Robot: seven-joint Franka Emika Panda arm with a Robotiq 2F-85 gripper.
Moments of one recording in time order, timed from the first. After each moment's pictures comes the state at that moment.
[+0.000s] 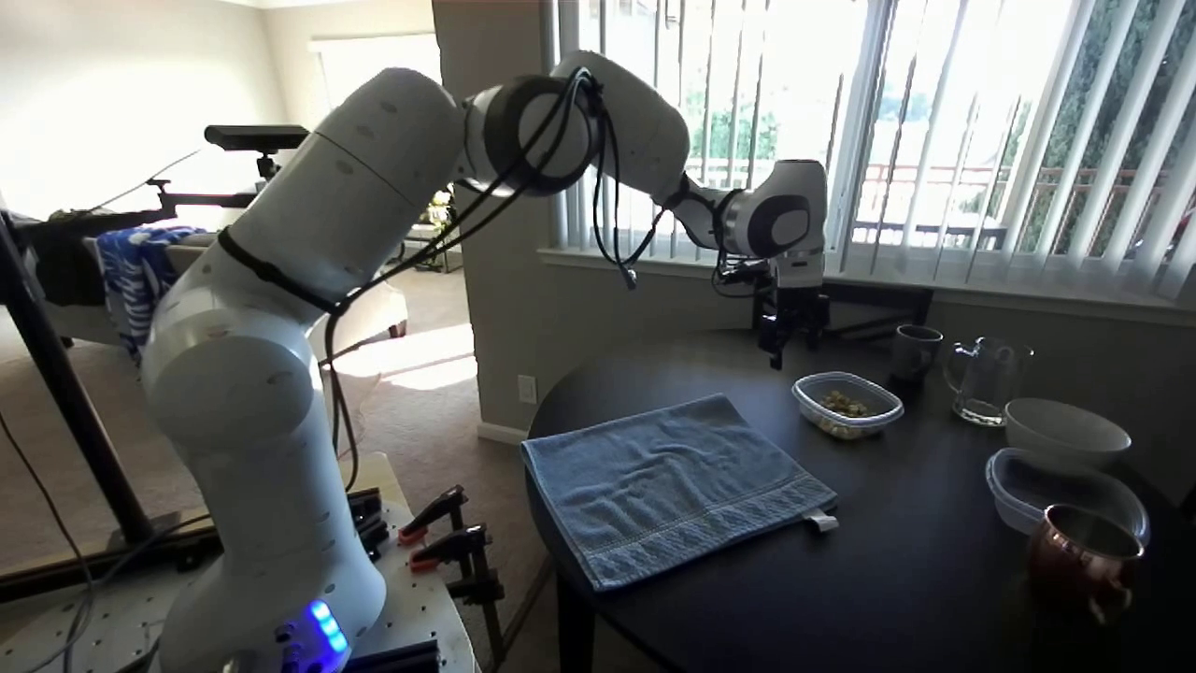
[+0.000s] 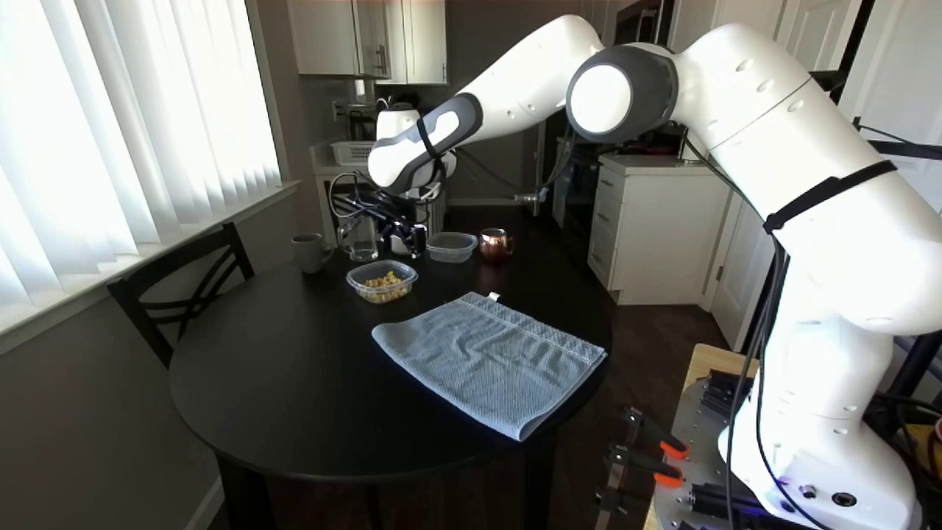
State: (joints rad) arm 0.06 0.80 -0.14 -1.29 0.05 2.23 1.60
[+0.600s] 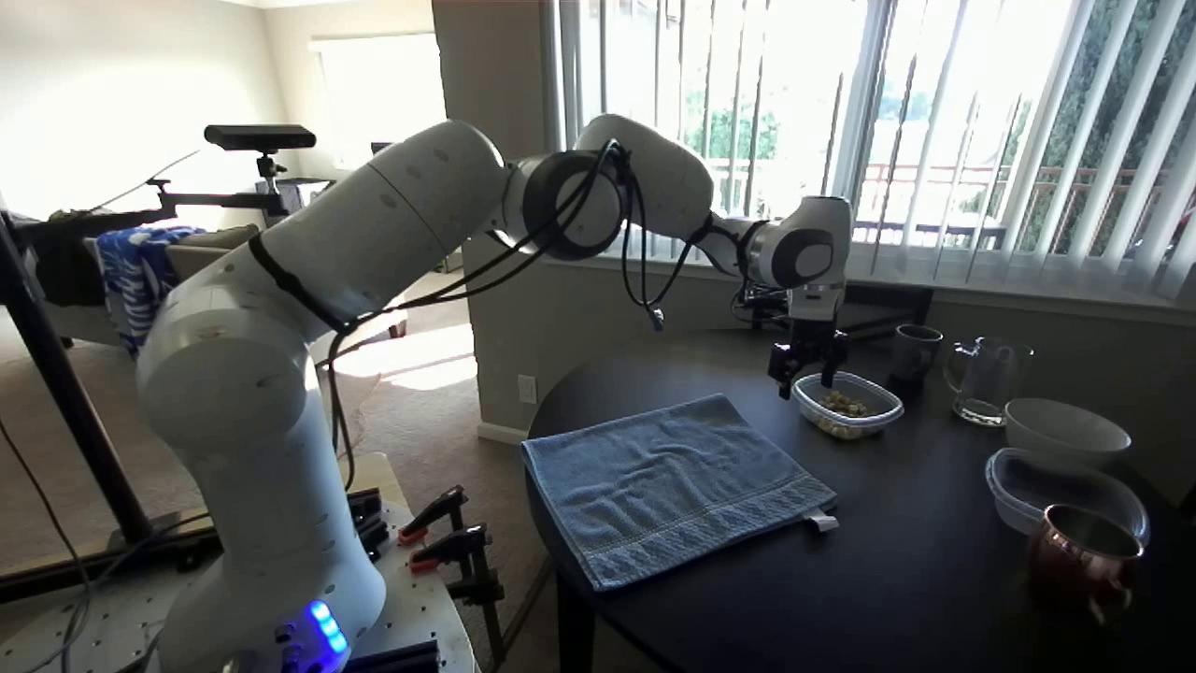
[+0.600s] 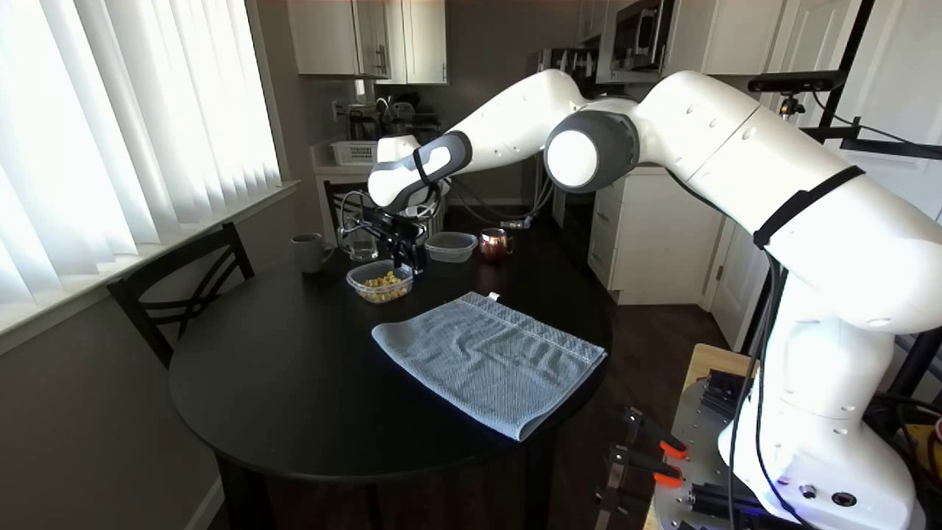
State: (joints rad) arm 0.01 1.02 -0.14 -1.01 0.07 2.09 1.74
